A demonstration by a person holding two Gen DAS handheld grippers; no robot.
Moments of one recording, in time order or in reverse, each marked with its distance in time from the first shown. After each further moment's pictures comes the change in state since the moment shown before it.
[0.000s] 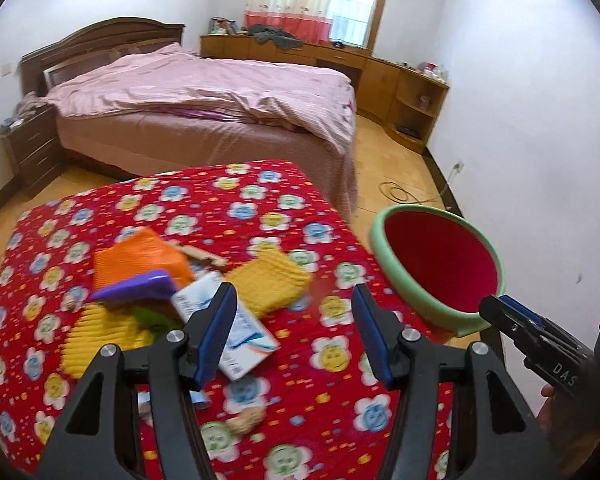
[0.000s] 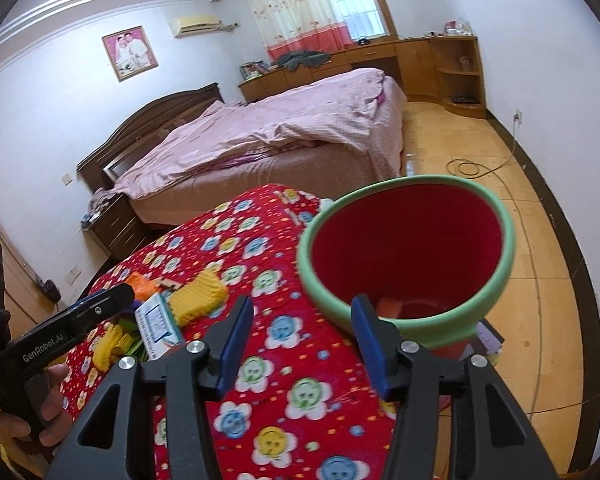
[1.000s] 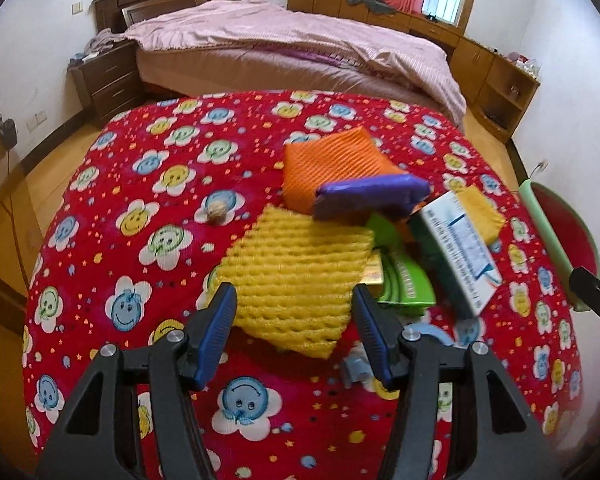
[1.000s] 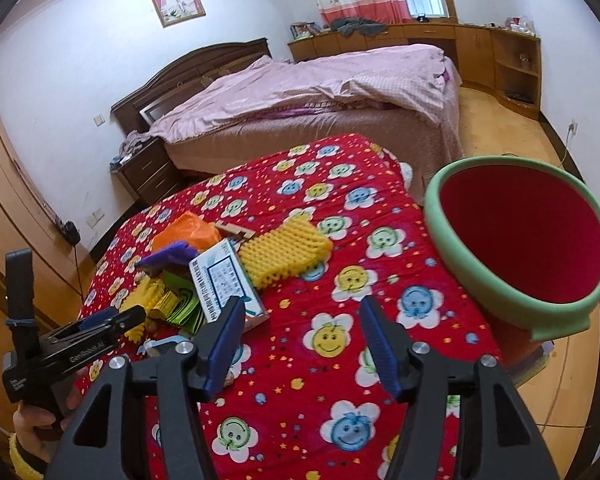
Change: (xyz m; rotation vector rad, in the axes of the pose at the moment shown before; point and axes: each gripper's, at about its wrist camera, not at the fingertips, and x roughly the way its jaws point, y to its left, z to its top) left arm 0.025 0.148 -0.057 -0.163 0.159 0.241; right arm 0.065 0.101 -0.027 -0.144 0.144 0.092
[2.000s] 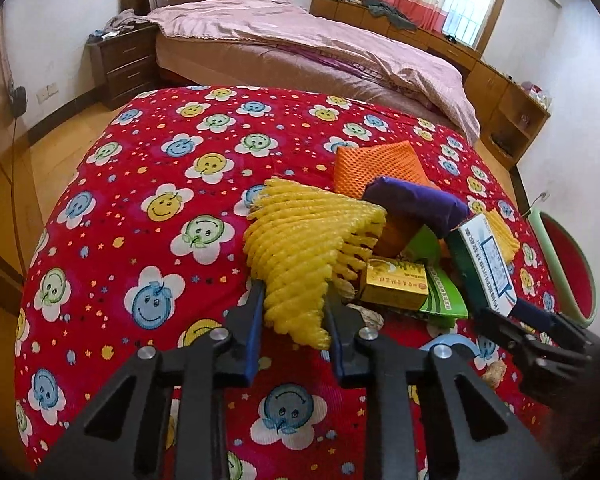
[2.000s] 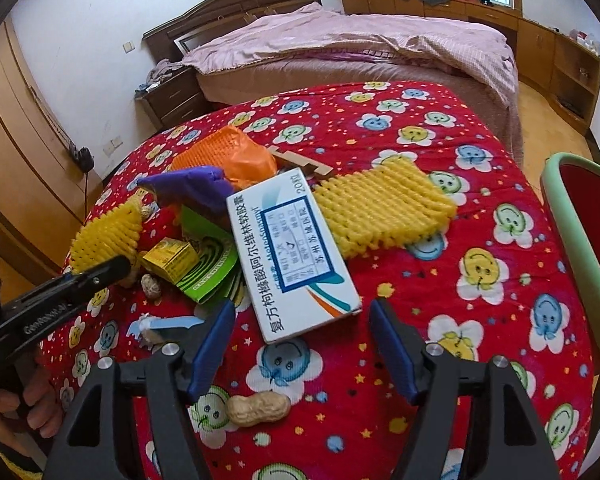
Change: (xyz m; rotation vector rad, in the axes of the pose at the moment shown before) left arm 0.000 0.036 -0.003 -0.114 -0.024 -0.029; right arm 0.085 0.059 -0.012 -0.171 0.194 0.055
